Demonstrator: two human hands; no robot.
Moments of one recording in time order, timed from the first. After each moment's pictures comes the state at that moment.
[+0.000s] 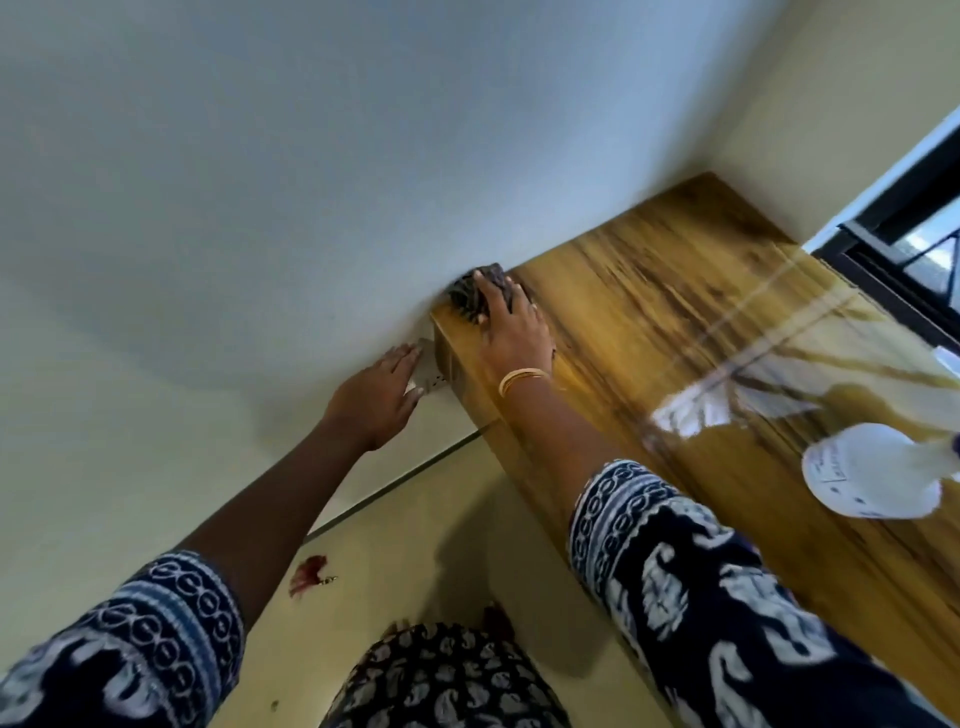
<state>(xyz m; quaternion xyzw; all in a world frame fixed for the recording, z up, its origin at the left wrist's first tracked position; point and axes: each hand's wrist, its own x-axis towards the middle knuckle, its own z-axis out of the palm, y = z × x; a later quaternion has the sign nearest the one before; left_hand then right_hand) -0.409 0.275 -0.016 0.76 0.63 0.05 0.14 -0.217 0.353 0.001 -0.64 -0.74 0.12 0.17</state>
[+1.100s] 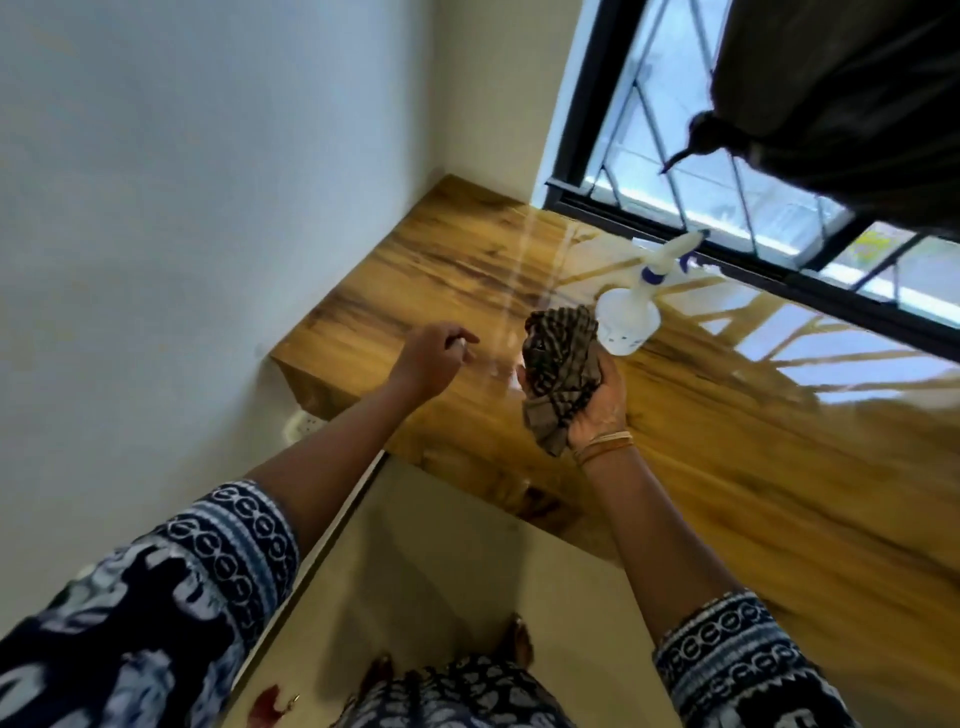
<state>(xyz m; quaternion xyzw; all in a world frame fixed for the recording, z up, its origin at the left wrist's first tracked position) -0.227 0.269 0.081 0.78 0.41 0.23 0.41 -0.066 0.145 0.076 -0.26 -0.04 0.59 0.76</state>
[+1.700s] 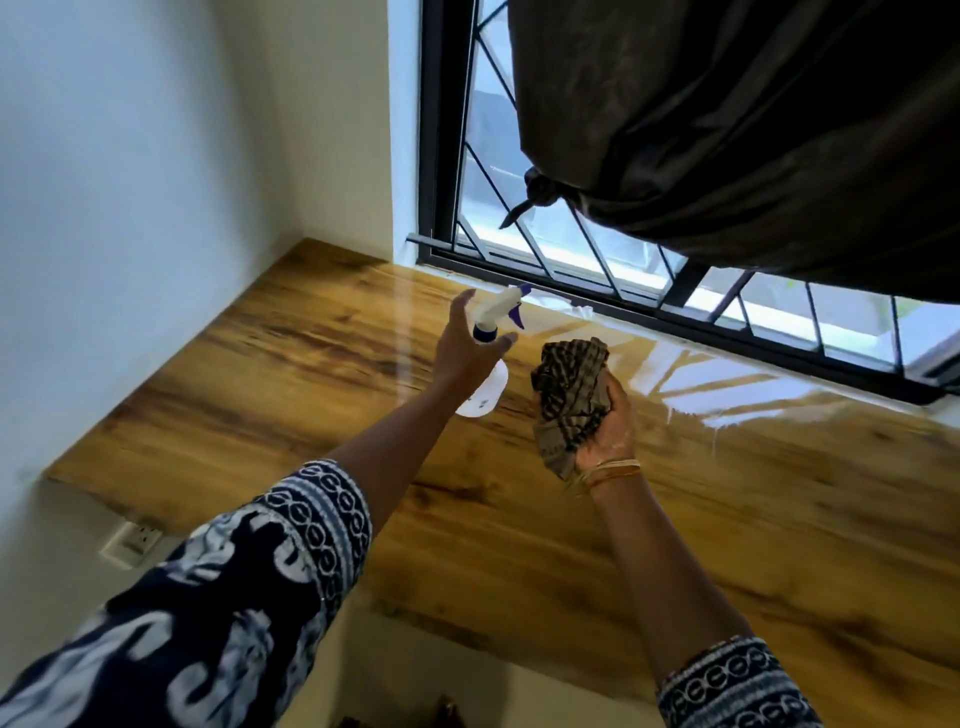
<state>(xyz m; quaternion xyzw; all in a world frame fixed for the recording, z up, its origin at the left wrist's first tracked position) 0.056 0.237 0.124 0.69 0.40 0.31 0.52 0.161 0.092 0.095 -0.29 -0.04 0.51 0.81</state>
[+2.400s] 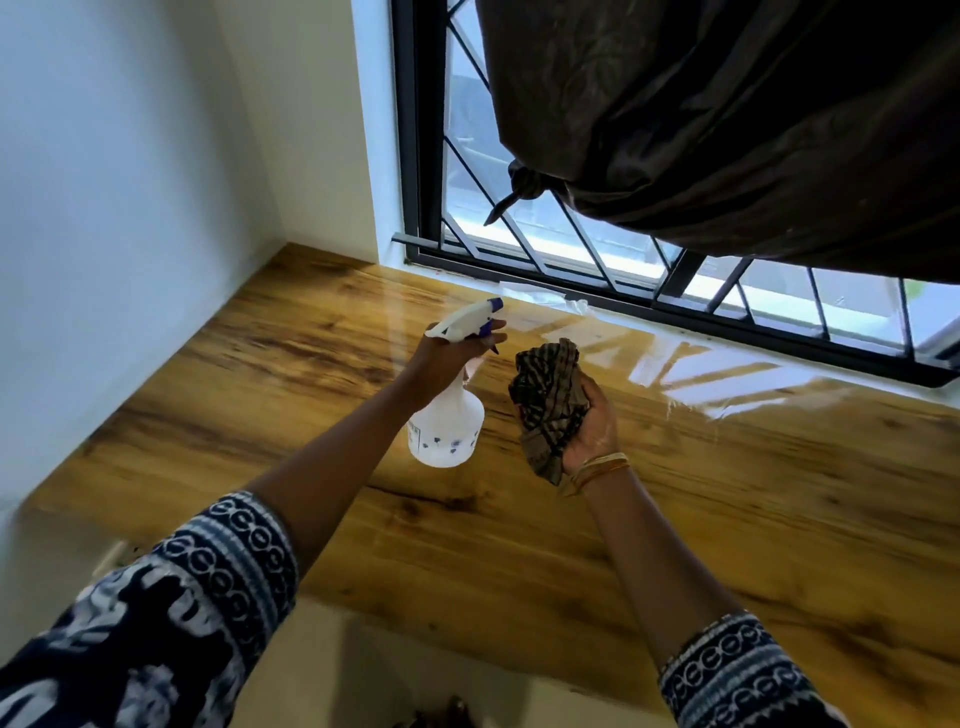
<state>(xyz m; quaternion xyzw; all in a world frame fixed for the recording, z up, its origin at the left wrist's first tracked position) 0.048 0.255 0.126 0.67 0.24 0.24 0.66 0.181 0.106 0.073 -0.28 -0.03 0.56 0.78</state>
